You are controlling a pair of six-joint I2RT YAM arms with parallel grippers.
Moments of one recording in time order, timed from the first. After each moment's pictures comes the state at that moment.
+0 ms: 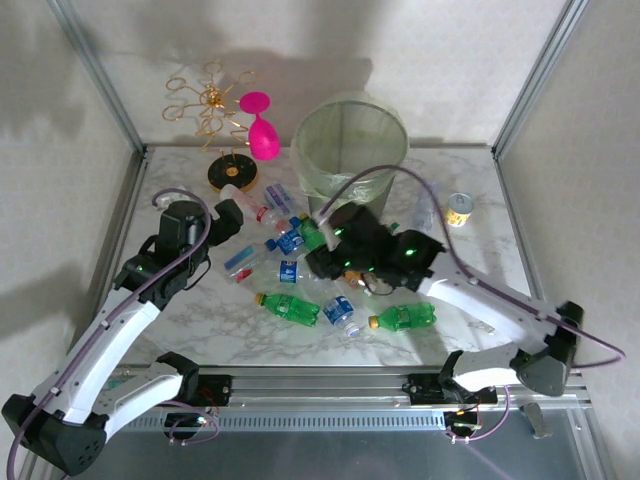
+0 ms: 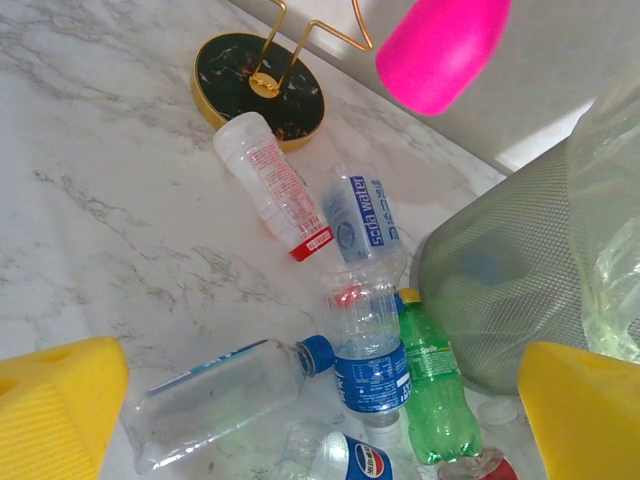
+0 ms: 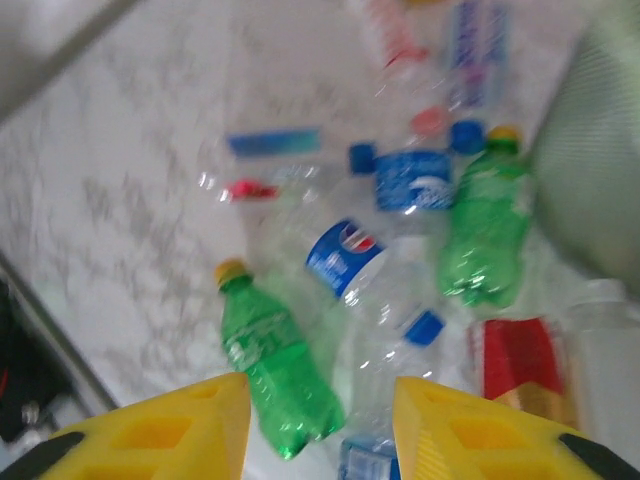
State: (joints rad) left arm -0.38 0.93 0.97 -0.59 -0.32 -0.76; right arm 1.05 1.36 1.34 -0.77 0.06 0.25
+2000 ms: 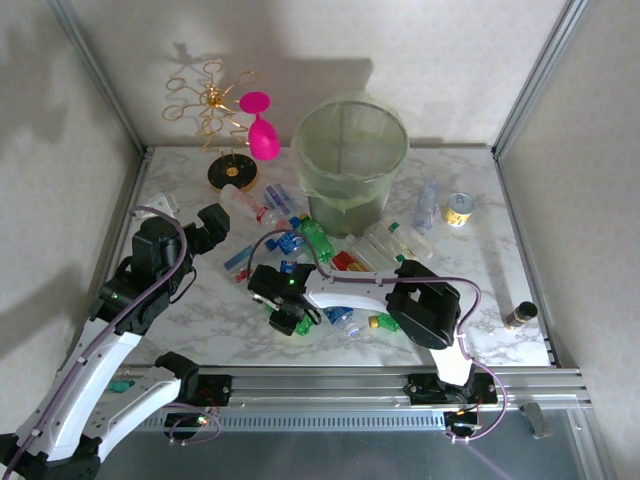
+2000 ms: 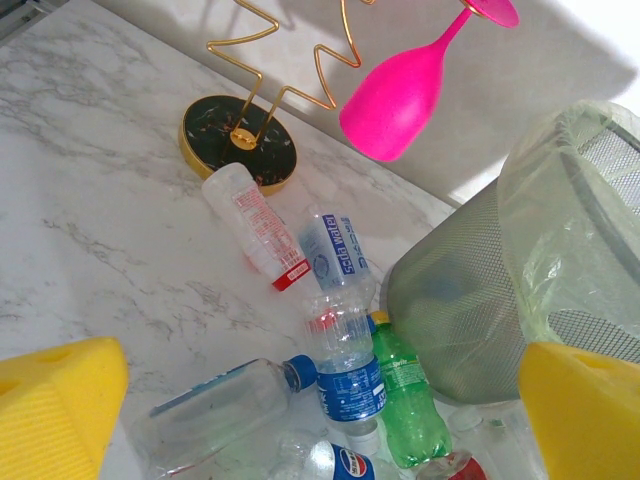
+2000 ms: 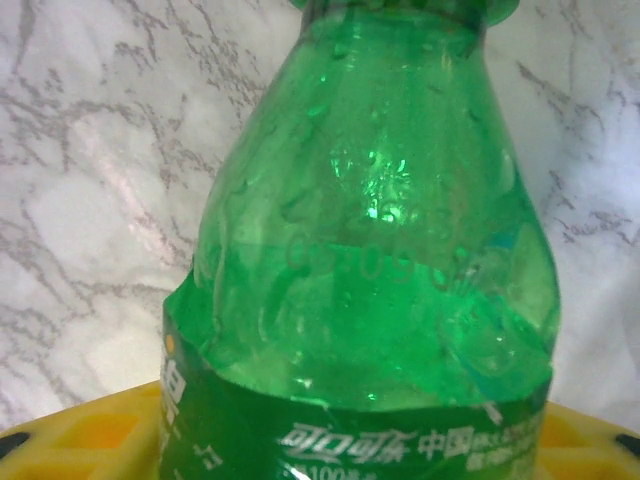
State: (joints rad) left arm -0.38 0.76 0.96 -0.61 -0.33 -0.71; right arm 1.21 1.98 1.42 -0.76 0.09 0.06
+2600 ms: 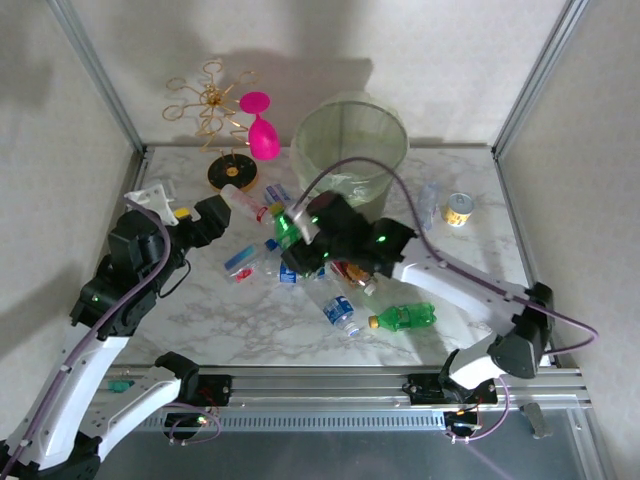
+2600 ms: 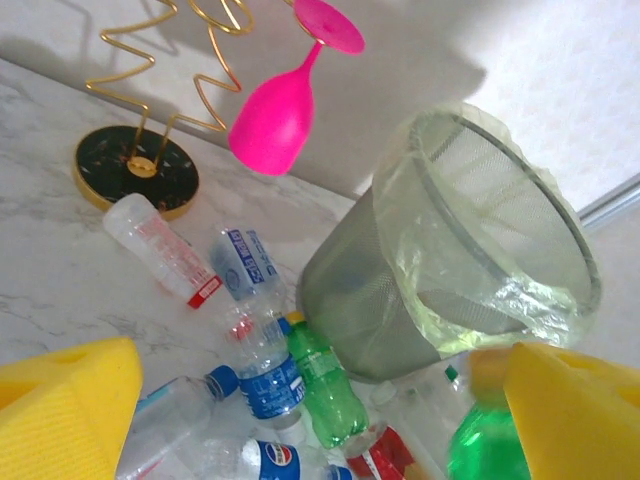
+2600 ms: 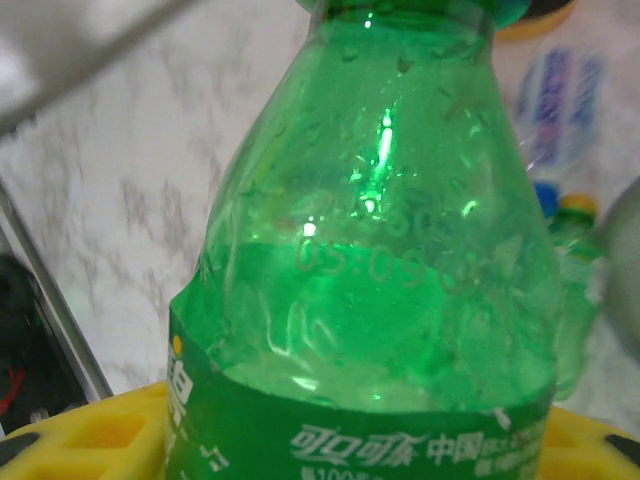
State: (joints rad) left arm -0.39 0.78 1.10 -0.62 -0.15 -0.63; right arm 0.97 1.46 1.46 -0.69 -0.06 0.16
